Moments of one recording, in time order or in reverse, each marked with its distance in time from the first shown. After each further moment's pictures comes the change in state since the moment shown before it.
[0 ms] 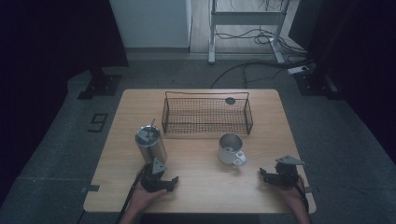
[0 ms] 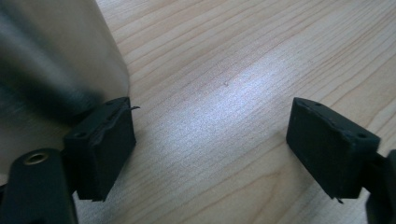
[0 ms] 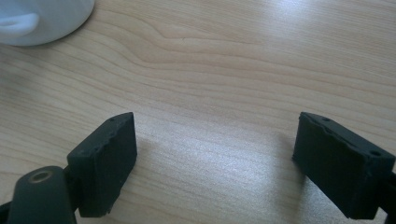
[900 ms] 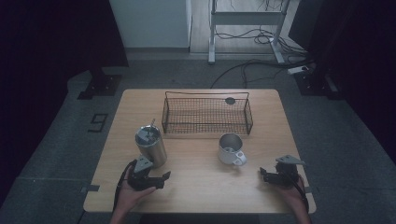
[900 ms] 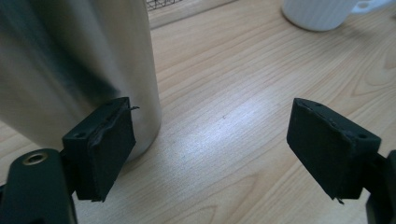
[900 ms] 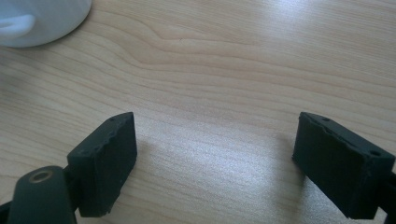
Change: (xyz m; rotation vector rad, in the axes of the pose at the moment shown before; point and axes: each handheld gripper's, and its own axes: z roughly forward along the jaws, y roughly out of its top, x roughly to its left) left arm 0.018 0.011 -0.055 -0.132 -0.036 -0.043; right arm -0.001 0.000 0.001 -0.001 -0.004 0.000
